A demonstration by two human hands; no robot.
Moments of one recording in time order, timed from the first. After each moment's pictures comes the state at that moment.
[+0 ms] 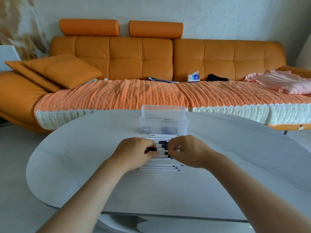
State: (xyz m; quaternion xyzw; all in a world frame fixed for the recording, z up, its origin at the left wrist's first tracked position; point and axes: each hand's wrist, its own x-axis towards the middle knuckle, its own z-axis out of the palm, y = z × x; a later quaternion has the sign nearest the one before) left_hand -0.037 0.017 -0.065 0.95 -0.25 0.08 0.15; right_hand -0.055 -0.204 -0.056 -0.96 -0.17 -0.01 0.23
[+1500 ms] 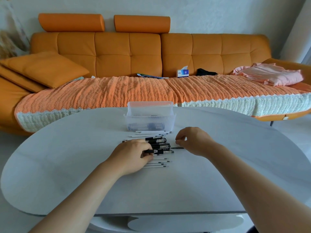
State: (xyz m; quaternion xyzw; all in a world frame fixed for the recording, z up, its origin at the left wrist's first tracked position) left_hand -0.037 -0.014 -0.088 0.94 -0.29 0.07 0.15; right_hand -0.029 -0.268 -0.074 -0.98 -0.02 -0.01 0.18
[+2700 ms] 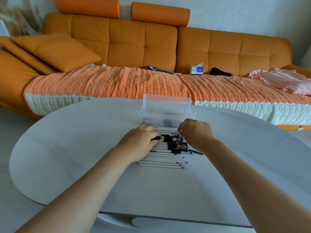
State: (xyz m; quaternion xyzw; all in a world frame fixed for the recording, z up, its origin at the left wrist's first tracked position) left_hand 0.001 0.011 -0.097 0.94 -0.28 0.07 0.18; right_hand 0.015 -0.219 -0.081 -0.99 -0.11 -0.11 -0.02
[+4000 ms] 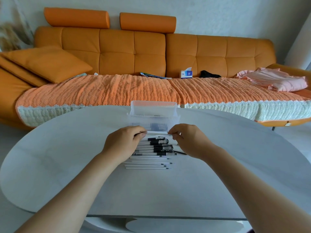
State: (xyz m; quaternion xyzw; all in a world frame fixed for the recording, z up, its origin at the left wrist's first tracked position) left_hand -0.021 0.003 -0.070 0.94 -0.17 0.13 0.25; right_hand -0.035 -0.237 -0.057 -0.96 -0.07 -0.06 0.25
